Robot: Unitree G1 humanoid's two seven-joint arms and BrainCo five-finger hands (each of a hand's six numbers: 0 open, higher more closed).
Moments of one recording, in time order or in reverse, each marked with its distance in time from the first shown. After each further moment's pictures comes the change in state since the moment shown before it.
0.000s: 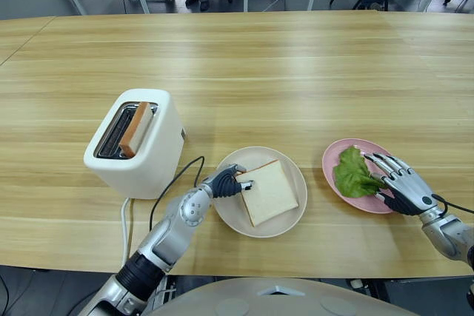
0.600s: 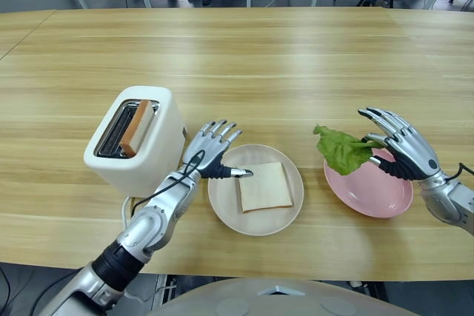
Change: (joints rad) left arm -0.024 0.189 0.031 -0.192 0.613 -0.078 0.211; right arm 0.109 -0.120 -0.269 -0.642 0.250 -0.098 0.252
